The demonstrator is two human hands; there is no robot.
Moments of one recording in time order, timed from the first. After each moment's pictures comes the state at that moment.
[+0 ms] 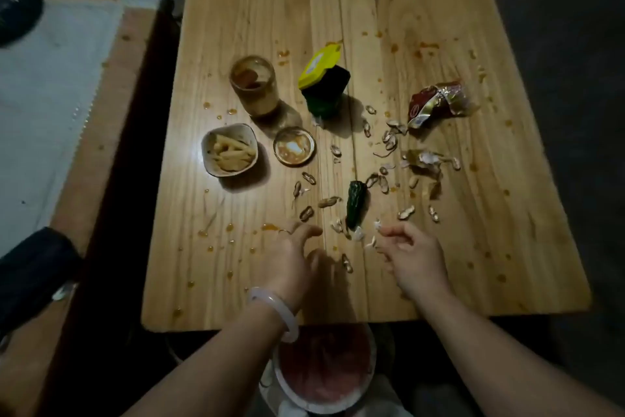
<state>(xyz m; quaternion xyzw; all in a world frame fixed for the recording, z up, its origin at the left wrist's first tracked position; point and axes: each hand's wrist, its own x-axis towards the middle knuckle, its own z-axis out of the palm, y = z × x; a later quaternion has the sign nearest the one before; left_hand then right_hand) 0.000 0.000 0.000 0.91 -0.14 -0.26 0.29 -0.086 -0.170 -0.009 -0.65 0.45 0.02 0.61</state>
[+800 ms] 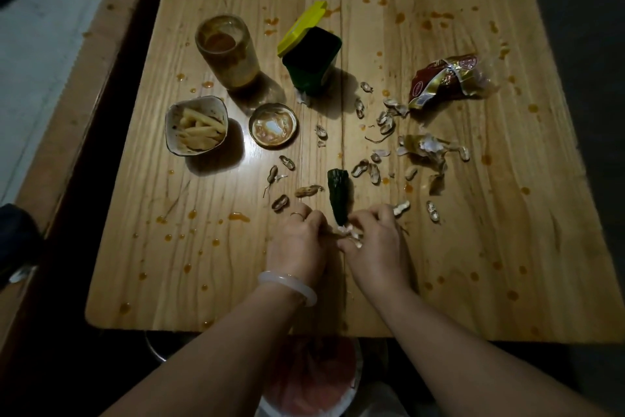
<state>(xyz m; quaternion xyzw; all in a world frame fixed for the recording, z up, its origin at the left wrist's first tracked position) -0.010 -0.063 -0.066 0.95 -0.18 -0.17 0.20 -0.072 -0.169 -0.072 -0.88 0.31 0.05 0.37</state>
